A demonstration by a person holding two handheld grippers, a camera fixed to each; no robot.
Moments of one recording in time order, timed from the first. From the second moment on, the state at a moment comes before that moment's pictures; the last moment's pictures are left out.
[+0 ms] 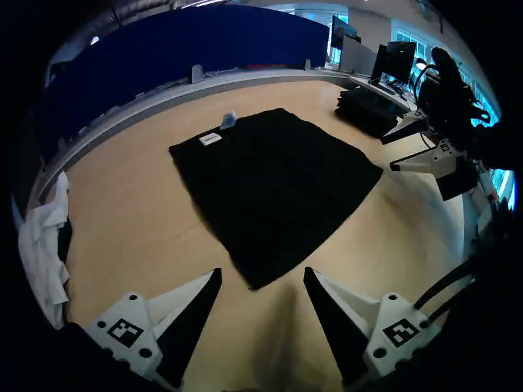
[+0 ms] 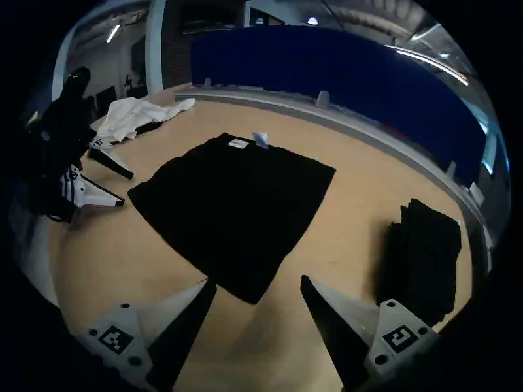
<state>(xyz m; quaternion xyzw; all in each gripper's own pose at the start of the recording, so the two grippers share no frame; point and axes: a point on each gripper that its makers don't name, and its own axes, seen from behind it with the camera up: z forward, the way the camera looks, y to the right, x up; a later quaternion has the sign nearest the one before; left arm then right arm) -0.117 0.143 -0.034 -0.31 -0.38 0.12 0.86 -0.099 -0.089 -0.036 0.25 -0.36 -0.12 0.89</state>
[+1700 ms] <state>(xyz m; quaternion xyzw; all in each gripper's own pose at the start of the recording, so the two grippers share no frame) -0.129 0.141 -0.038 -0.29 -0.41 0.16 0.85 -0.134 -0.086 -0.042 0.24 -0.42 -0.09 0.87</state>
